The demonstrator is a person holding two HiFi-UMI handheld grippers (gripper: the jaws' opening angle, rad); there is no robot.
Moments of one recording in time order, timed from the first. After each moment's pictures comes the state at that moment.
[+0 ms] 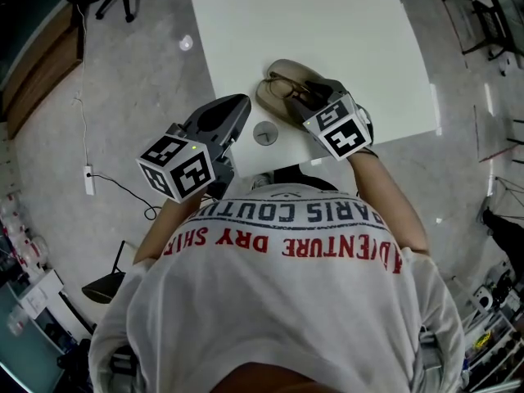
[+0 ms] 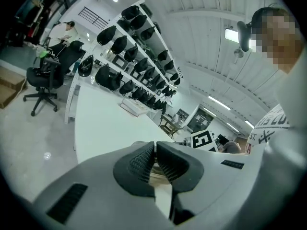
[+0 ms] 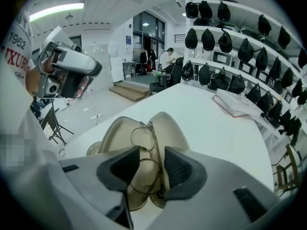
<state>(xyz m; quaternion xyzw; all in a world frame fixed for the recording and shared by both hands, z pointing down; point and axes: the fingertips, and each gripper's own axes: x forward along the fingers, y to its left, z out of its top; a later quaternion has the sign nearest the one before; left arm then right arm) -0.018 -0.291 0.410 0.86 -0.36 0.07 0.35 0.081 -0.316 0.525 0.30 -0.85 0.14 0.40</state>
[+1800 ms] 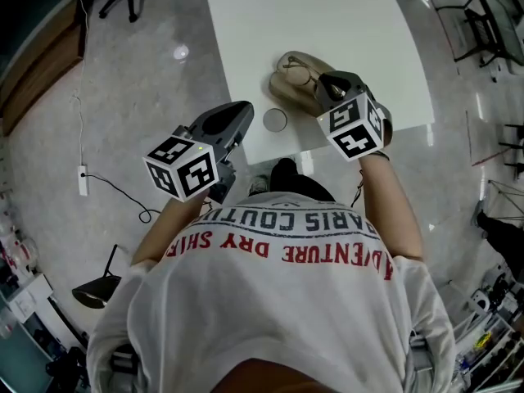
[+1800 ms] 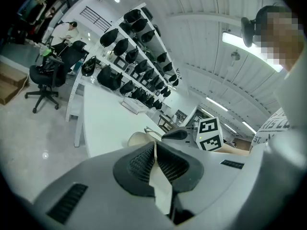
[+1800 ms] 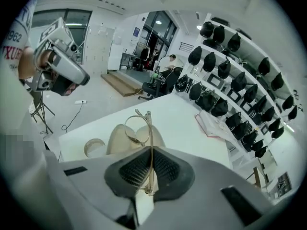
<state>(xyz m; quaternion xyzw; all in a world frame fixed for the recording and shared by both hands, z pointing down) -0.048 -0.238 0.418 0.86 -0.35 0.06 0.36 0.092 -0.306 0.472 0.36 -0.81 0.00 0.46</state>
